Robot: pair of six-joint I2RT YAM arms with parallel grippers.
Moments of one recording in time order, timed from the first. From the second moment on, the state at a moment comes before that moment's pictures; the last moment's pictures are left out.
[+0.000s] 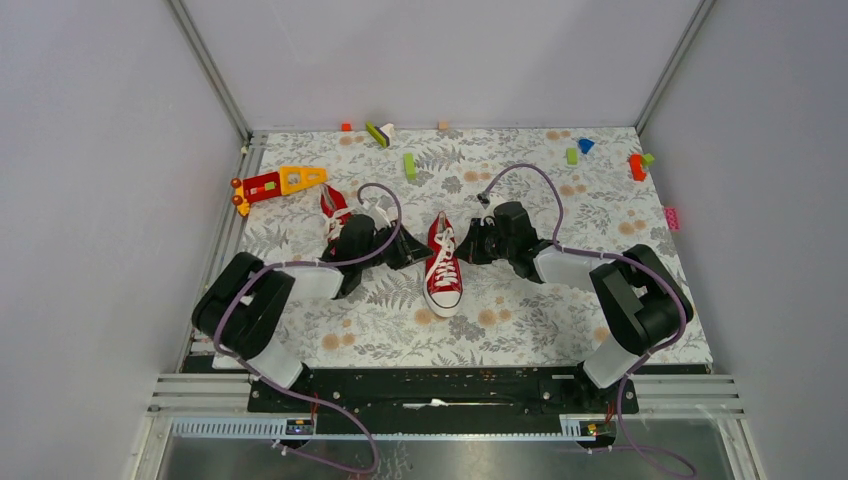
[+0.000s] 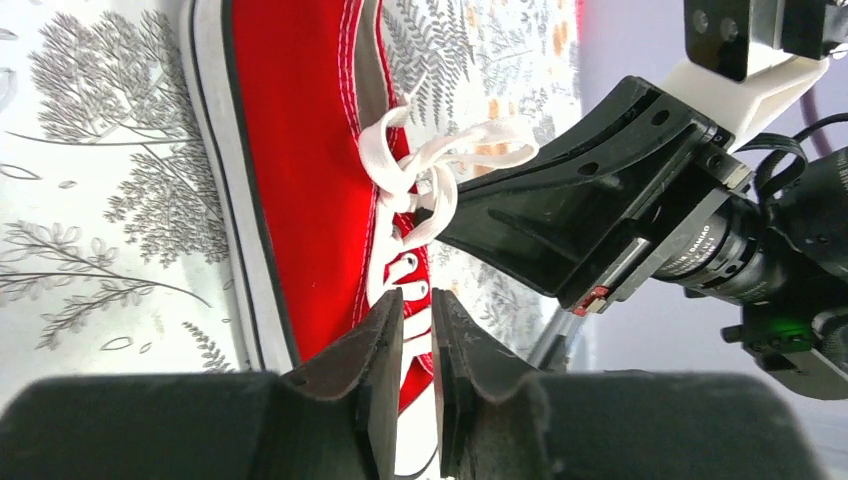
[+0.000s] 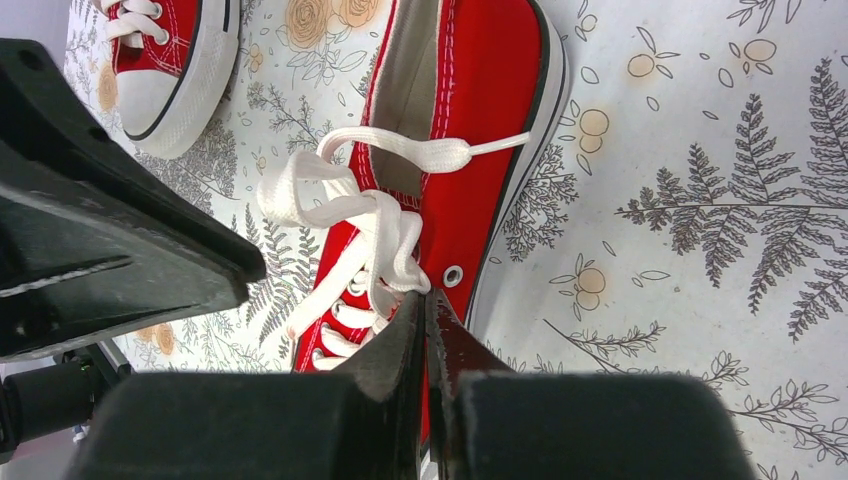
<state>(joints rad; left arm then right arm) -0.50 1.64 0.58 0.68 0.46 -1.01 0.52 1.64 0.75 0.26 -0.32 0.51</state>
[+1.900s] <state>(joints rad) -0.67 1.73 1.13 -0.04 0.12 -0.49 0.52 1.64 0.79 0.22 -0.30 0.47</state>
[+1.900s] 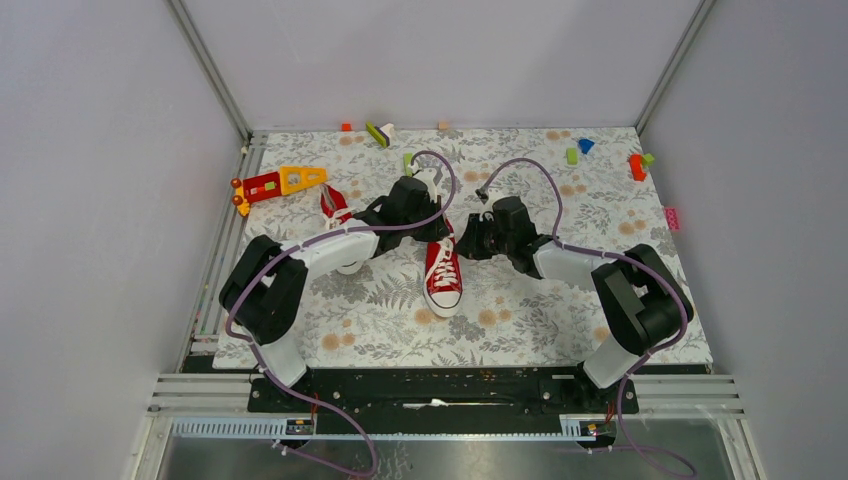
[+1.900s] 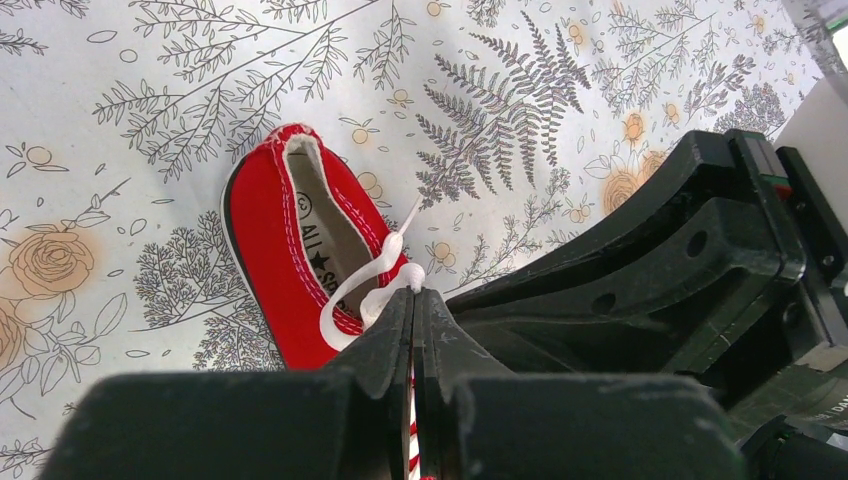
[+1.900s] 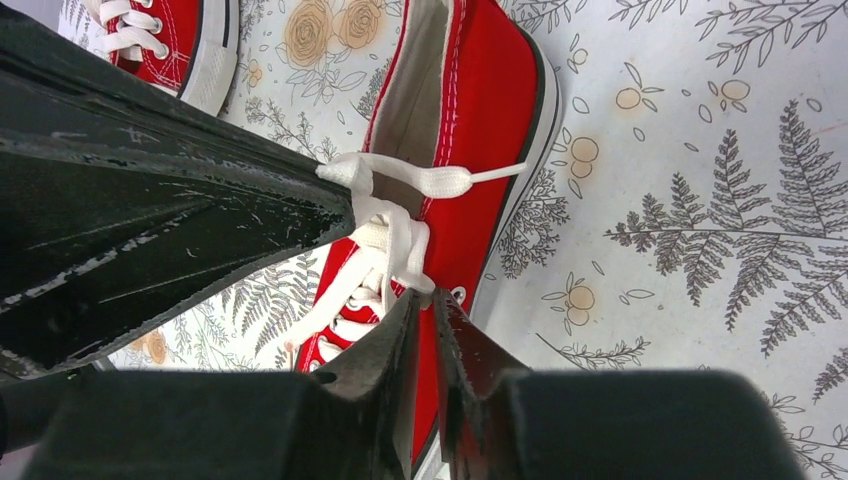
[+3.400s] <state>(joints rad) -0.50 1.61 0.81 0.21 0.37 -0.61 0.52 1.56 0.76 0.06 -0.14 0.47</state>
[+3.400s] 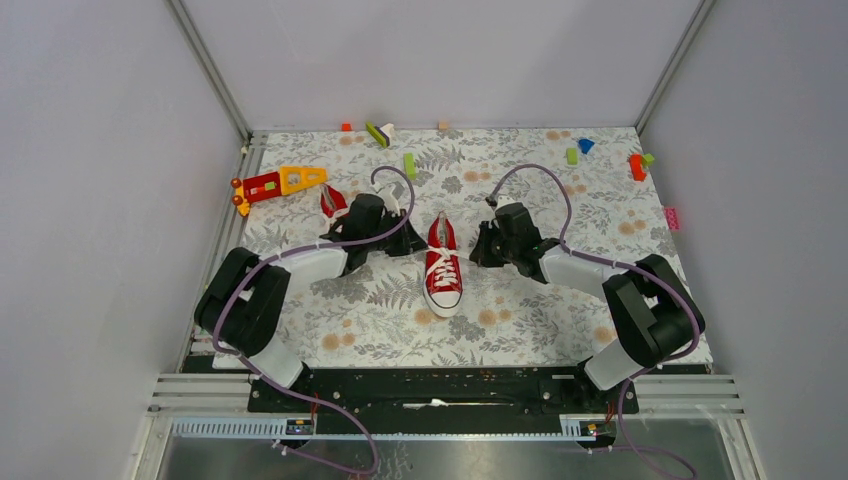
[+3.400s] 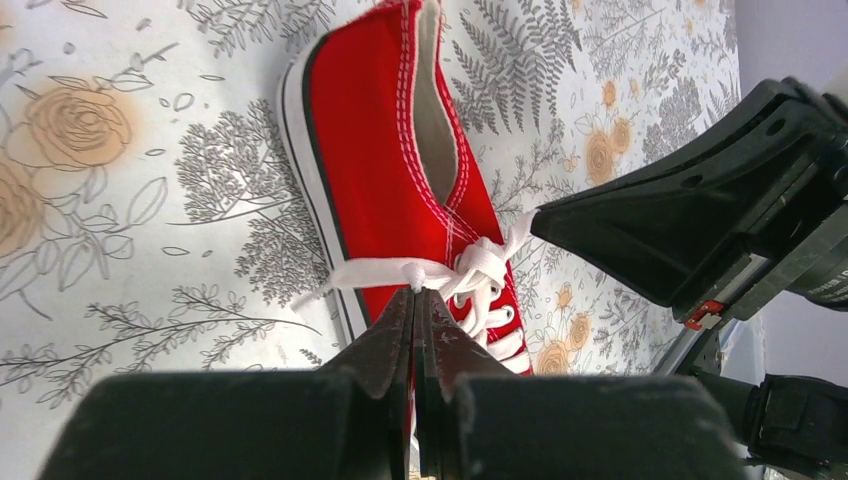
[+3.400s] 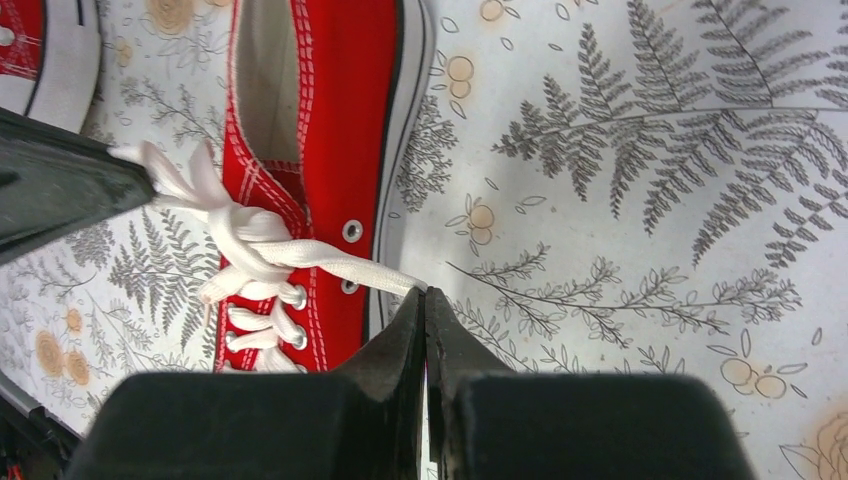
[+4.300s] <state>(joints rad) -0.45 1.60 0.85 0.13 0.38 -0.60 0.53 1.58 0.78 -0.02 -0.06 0.48</state>
